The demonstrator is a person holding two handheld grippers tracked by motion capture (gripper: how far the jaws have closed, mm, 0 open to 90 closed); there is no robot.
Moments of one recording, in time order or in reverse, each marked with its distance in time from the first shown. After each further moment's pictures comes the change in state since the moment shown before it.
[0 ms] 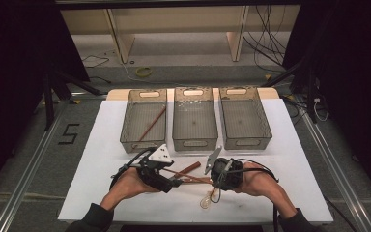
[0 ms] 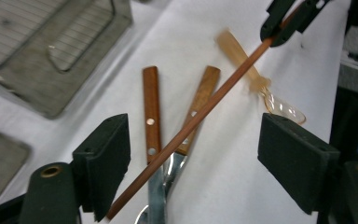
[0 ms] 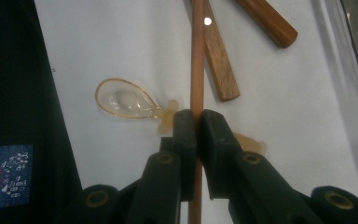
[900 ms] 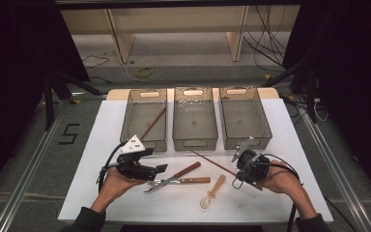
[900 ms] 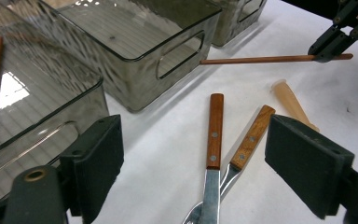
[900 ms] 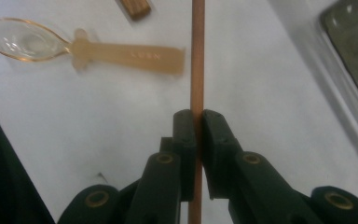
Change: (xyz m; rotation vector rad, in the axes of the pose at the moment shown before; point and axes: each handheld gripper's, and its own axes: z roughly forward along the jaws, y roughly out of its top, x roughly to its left) left arm 0.030 -0.034 -0.034 -0.247 0.160 -0.227; right arm -0.037 -0.064 -0.006 0.007 -0.055 0.256
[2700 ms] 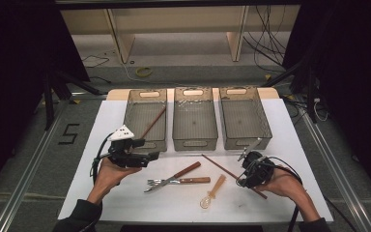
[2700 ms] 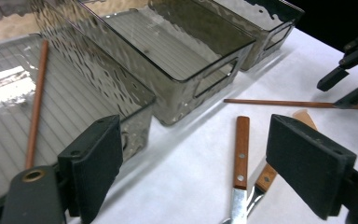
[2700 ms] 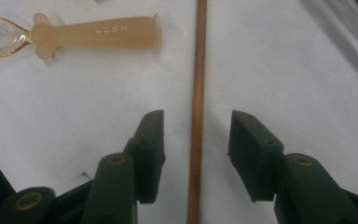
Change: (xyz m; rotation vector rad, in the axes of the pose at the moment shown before) left arm 0.030 0.006 -0.011 -0.054 0.036 -0.117; right arm -0.014 -0.021 0.017 0.000 0.038 0.151
